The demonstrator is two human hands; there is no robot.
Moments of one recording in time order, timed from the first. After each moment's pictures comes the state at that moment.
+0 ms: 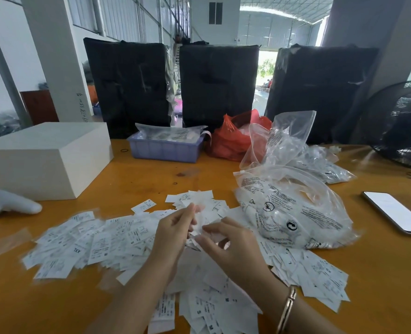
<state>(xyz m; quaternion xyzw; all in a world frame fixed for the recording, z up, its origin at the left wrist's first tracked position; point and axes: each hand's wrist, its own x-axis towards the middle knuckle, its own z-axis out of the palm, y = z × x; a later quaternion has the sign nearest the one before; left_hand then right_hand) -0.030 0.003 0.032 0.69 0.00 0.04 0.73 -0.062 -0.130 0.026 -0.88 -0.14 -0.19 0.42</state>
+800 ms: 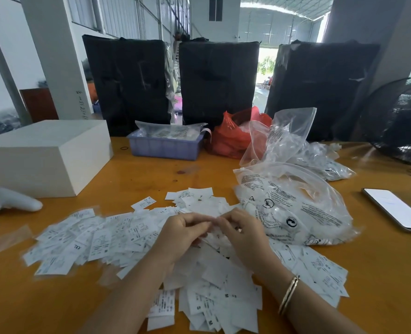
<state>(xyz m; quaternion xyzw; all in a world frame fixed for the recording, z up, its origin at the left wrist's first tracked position) -0.028 0.007 0.033 0.74 -0.07 -0.06 0.67 -0.044 -0.148 0.028 -0.86 -0.09 -0.18 0.46</state>
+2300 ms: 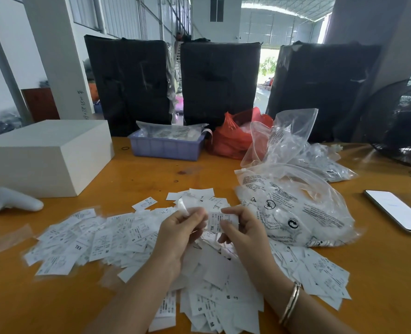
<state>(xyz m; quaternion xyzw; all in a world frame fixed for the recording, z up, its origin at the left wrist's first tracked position) -0.026 -0.001 0.027 0.60 0.05 -0.02 0.80 -0.052 -0.141 0.023 -0.71 -0.06 -0.14 0.69</state>
